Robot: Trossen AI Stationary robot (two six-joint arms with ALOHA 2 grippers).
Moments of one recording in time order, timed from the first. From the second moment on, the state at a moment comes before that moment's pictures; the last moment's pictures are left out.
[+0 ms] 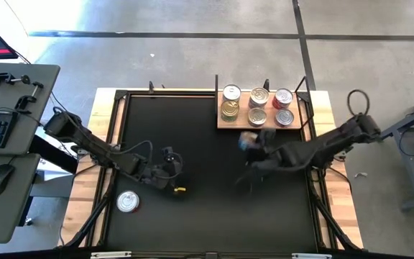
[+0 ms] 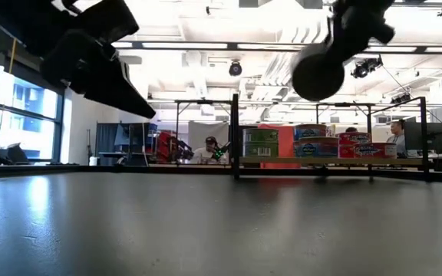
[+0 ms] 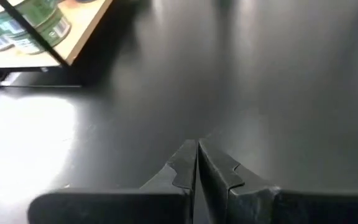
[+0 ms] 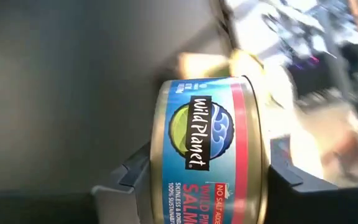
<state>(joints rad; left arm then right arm) -0.42 1.42 0.63 0.03 -0.63 -0.23 0.38 1.47 1.17 -0.96 0.81 0.31</state>
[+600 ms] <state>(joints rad) -0.43 1.43 0.54 0.26 -0.63 -0.18 -0.12 1.34 0.75 -0.43 0.91 -0.26</state>
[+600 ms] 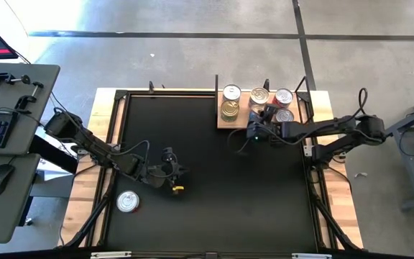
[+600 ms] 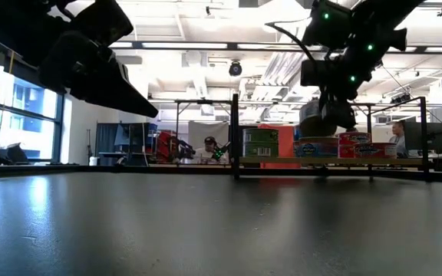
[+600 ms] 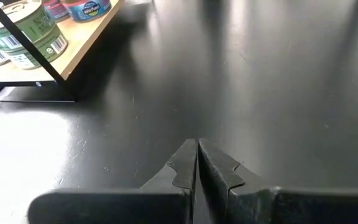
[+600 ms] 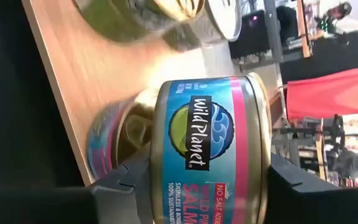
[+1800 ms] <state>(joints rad) -0.44 1.43 0.55 0.24 -0.63 -0.18 0.04 1.34 0.94 -0.33 0.53 0.06</state>
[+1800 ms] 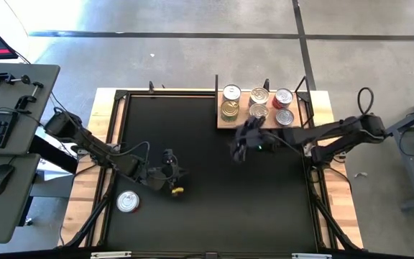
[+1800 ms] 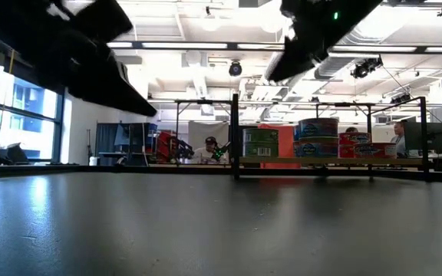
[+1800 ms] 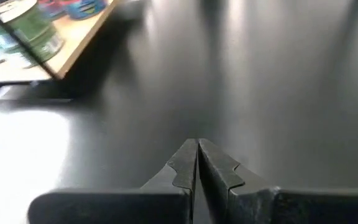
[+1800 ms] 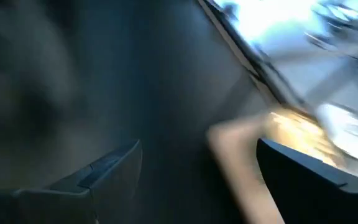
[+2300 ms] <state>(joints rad) -0.72 1.40 0.91 -0.95 -0.24 -0.91 0.40 1.49 0.67 0.38 0.53 0.17</state>
